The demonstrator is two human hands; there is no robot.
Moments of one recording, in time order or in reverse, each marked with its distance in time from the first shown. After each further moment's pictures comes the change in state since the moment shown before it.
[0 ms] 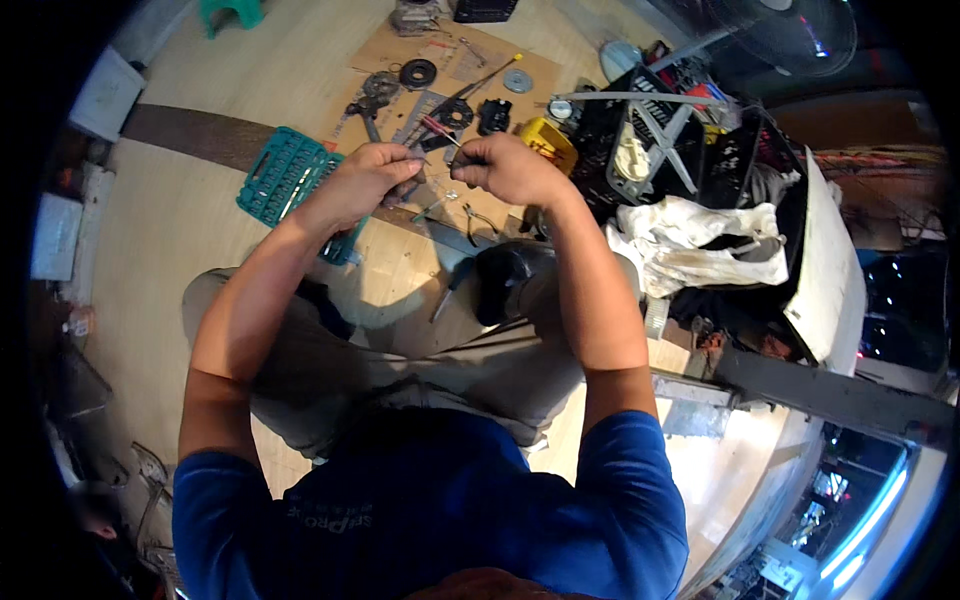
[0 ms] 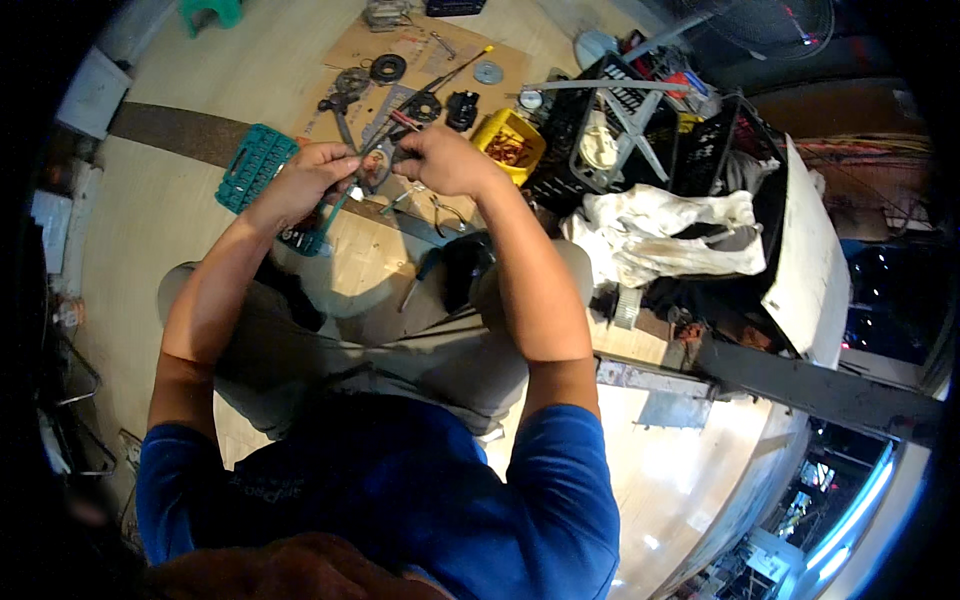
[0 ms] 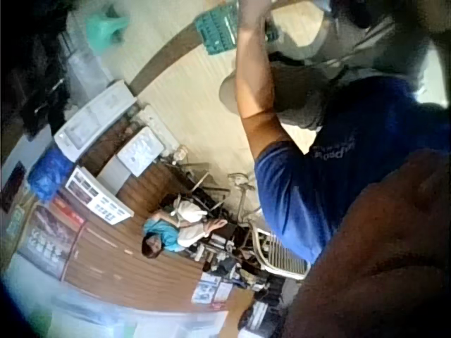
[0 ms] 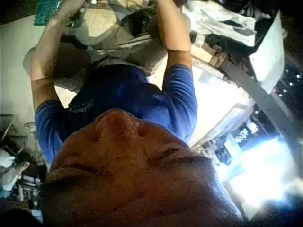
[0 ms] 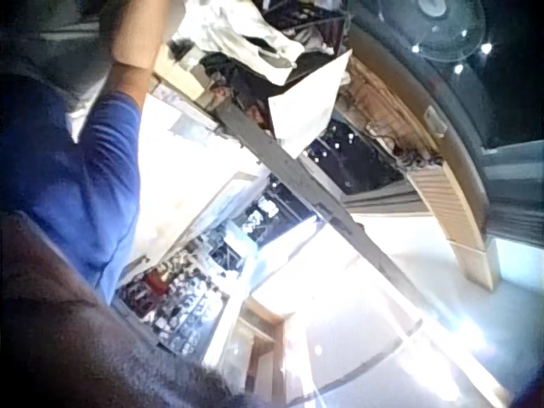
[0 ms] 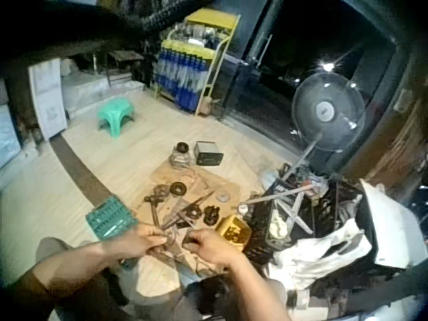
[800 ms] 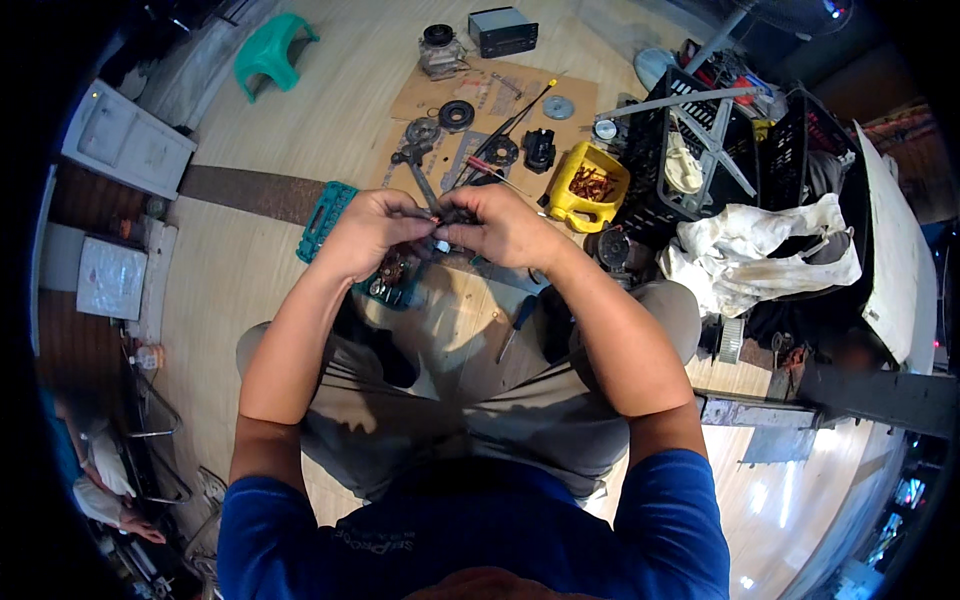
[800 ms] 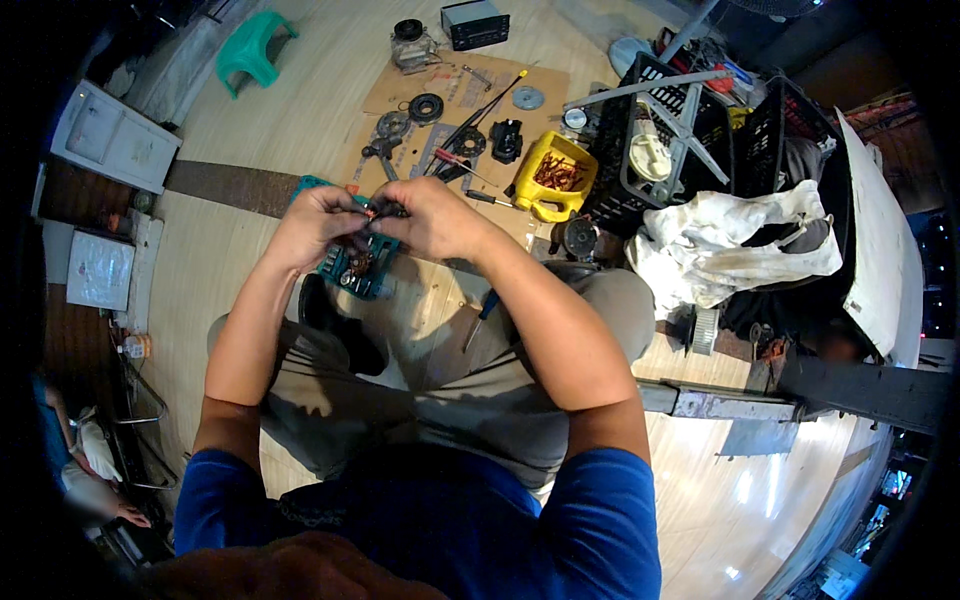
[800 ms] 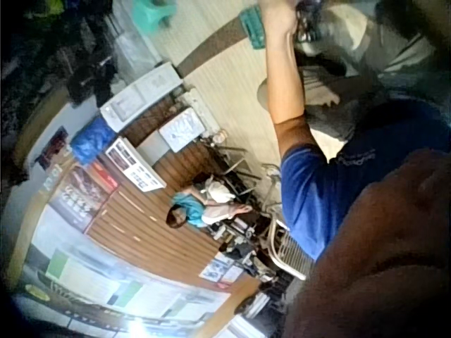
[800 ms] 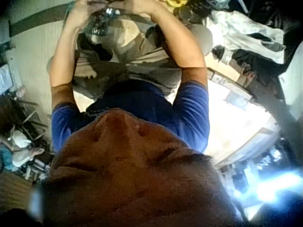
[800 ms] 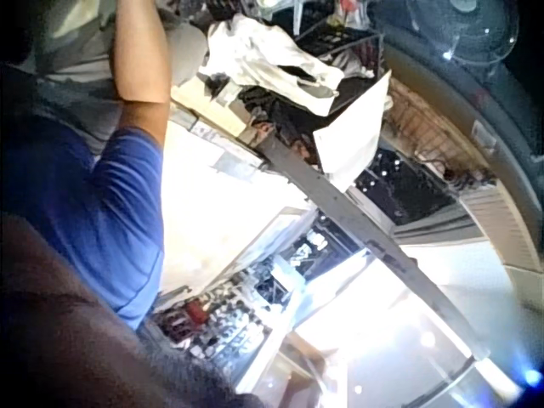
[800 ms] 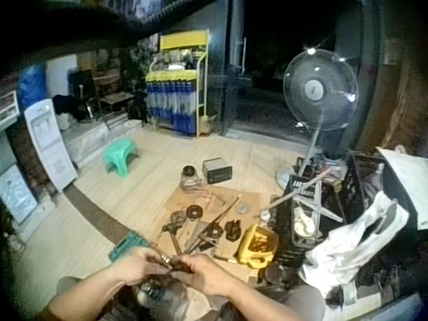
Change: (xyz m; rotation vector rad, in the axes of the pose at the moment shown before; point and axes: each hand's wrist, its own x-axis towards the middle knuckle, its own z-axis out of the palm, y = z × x) left_hand -0.005 0.005 -0.012 -0.068 0.004 -0.010; right_hand -0.007 -0.015 0.038 0.394 0.199 -0.311
